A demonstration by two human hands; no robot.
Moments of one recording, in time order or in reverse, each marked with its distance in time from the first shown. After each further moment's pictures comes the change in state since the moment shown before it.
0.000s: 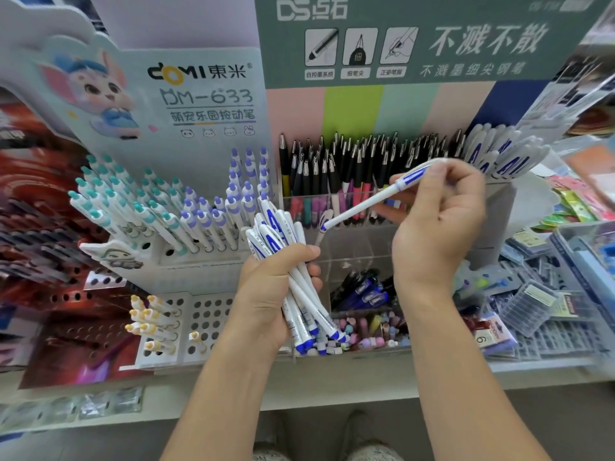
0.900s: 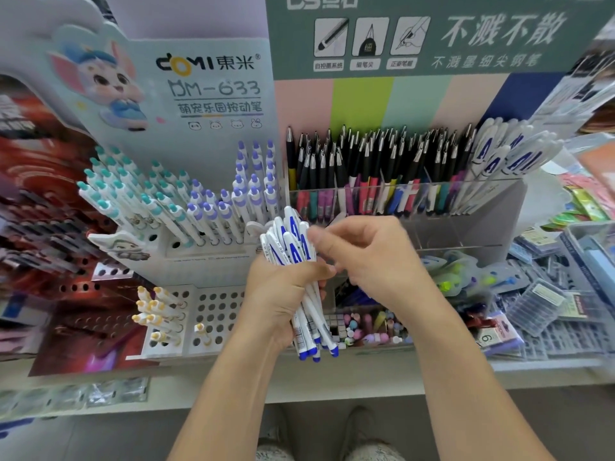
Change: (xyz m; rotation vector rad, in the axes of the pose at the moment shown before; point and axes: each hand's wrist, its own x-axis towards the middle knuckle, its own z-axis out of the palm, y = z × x) left_hand 0.000 -0.010 -0.006 0.294 0.038 0.115; right_hand -0.025 0.001 -0.005 -0.447 -0.796 0.330
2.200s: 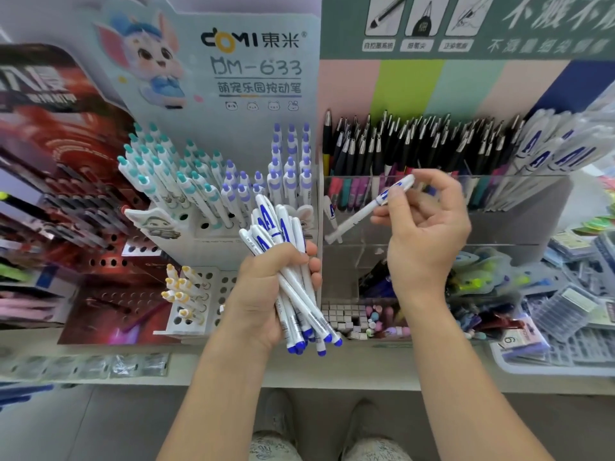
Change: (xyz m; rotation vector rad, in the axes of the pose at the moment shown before) left_hand -0.013 0.007 -0.043 -0.402 -0.086 -0.175; right_hand 0.020 0.025 0.027 0.364 0.618 -0.325
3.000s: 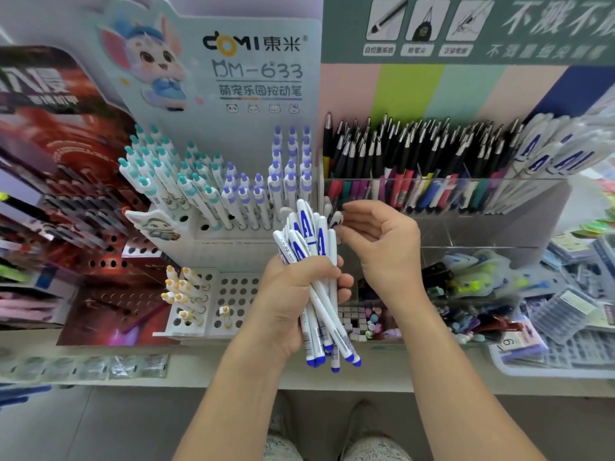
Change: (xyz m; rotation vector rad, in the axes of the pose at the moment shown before) left_hand -0.003 -0.011 0.019 0.186 0.029 0.041; right_hand -0.006 0.018 0.005 -0.204 -0.413 0.167
